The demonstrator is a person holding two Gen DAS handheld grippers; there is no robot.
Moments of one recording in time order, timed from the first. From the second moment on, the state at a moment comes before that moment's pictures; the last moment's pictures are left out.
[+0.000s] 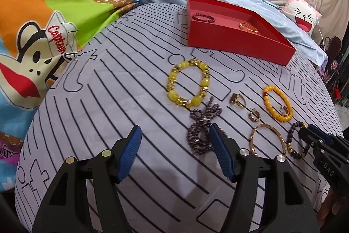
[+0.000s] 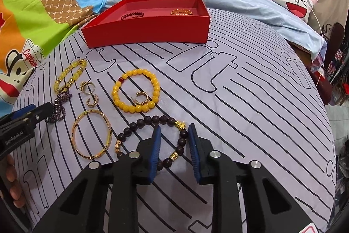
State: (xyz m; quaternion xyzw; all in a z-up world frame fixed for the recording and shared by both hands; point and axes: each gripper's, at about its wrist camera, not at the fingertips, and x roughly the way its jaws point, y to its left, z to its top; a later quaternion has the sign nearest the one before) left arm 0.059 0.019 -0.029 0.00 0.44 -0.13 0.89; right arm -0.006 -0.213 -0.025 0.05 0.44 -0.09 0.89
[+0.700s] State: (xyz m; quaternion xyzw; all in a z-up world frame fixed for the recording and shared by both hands) left arm 0.053 -0.007 -0.033 0.04 0.44 -0.15 0.89; right arm -0.001 -0.219 -0.025 0.08 0.45 -0.07 0.89
